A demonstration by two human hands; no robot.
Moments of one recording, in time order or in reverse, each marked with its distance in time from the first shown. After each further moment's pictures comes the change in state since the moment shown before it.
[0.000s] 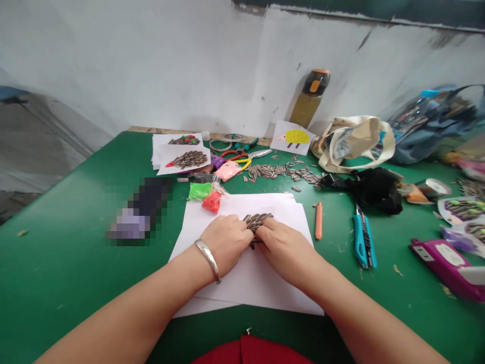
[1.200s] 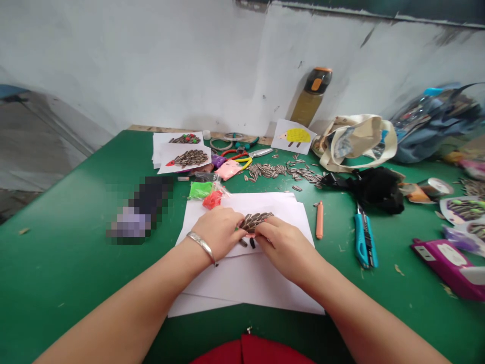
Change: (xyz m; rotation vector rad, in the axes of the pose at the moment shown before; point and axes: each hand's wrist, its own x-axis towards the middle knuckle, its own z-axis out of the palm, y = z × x) left_hand 0.002 -0.018 -0.005 -0.185 0.026 -0.262; right_hand 0.004 -0.006 -0.007 0.272 0.039 0.083
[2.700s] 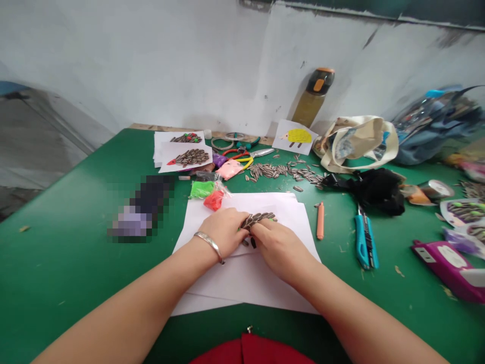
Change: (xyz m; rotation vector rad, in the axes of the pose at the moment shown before) left_hand 0.006 0.001 0.009 -0.097 -0.005 -0.047; right_hand 0.005 0.002 0.017 -0.168 -0.029 -0.086
